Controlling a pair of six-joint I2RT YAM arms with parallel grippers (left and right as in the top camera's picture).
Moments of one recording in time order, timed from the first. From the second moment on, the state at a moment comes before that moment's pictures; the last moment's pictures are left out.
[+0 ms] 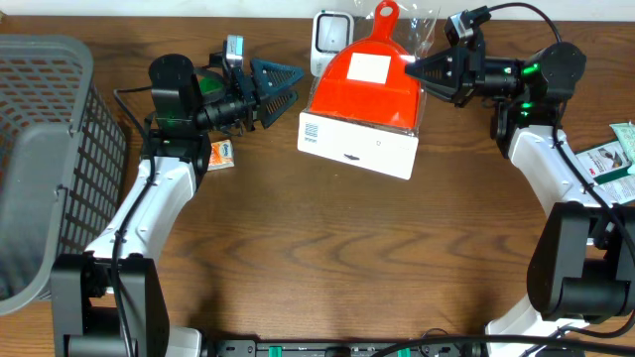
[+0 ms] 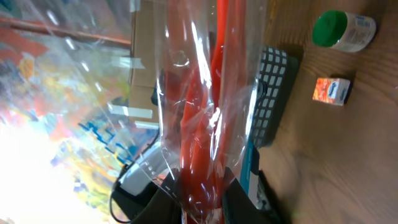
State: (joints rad) left arm -0.07 1.61 1.04 0.47 1.12 -1.22; right arm -0.04 1.82 1.24 0.99 -1.55 1.77
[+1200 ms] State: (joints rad) left arm -0.07 1.61 1.04 0.40 1.12 -1.21; right arm -0.21 1.83 1.24 -0.30 -0.78 1.15
